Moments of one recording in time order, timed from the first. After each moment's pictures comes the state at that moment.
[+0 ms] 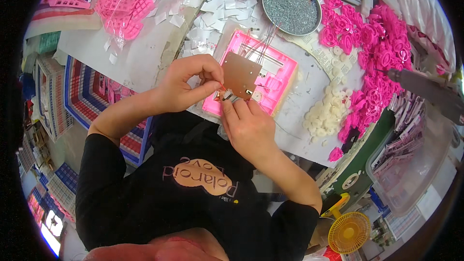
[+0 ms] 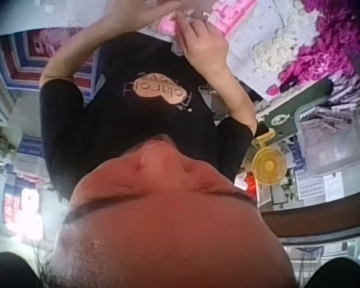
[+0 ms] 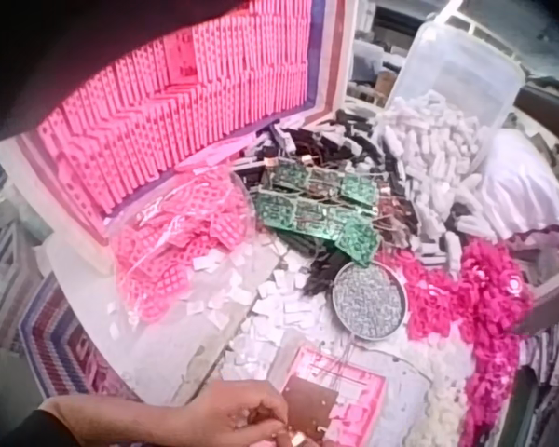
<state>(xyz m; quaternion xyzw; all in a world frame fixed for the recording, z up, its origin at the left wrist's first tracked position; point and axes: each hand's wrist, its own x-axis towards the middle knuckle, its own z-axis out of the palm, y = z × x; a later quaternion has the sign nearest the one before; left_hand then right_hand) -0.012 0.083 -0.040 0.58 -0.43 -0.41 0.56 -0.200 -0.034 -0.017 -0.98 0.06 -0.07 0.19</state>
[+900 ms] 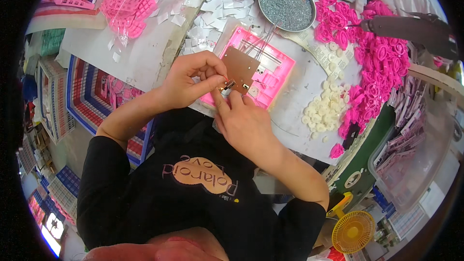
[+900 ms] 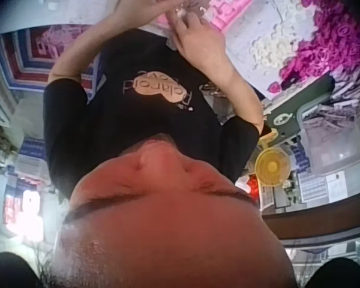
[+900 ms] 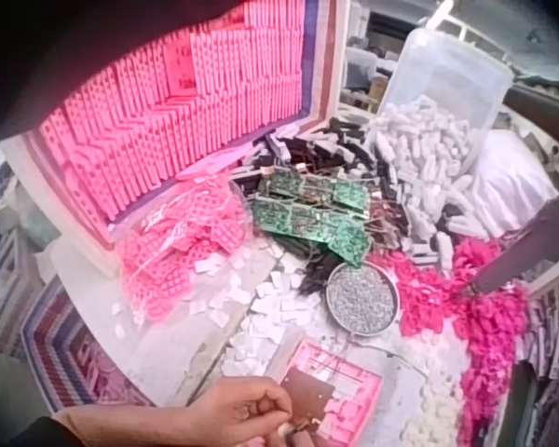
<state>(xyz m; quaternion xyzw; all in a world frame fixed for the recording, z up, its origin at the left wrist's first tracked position) -0.025 0.080 -0.033 0.59 -0.38 -0.42 0.57 -0.195 -0.032 0.003 -0.98 0.05 0.07 0.20</state>
